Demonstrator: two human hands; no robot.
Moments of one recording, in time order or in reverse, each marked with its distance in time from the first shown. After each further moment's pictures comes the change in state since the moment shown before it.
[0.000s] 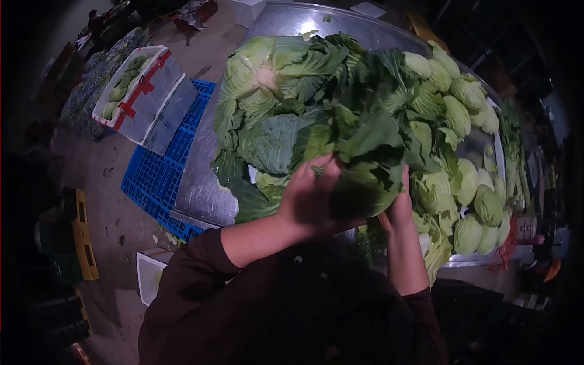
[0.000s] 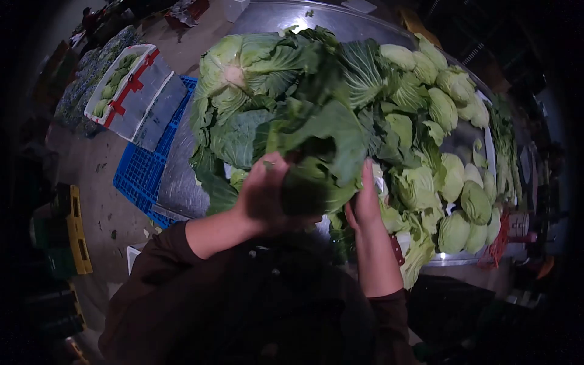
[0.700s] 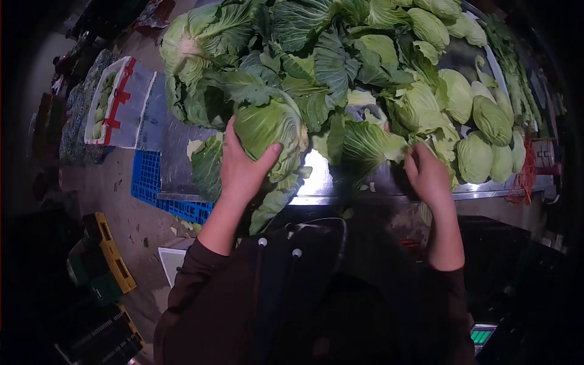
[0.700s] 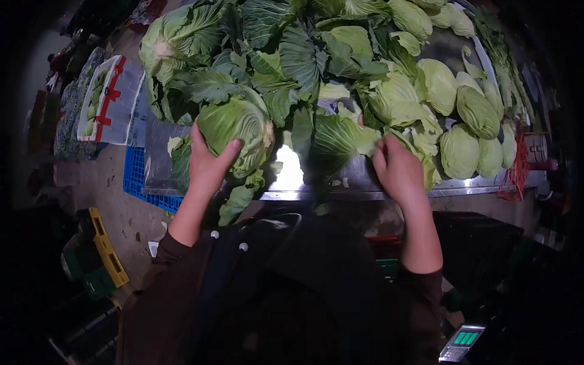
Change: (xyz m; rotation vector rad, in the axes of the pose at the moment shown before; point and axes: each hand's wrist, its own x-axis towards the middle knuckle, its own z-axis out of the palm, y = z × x) left_hand -0.053 0.001 0.046 0.112 0.053 -0.732; right_hand -0.123 -0.062 -0.137 -1.693 0.276 0.201
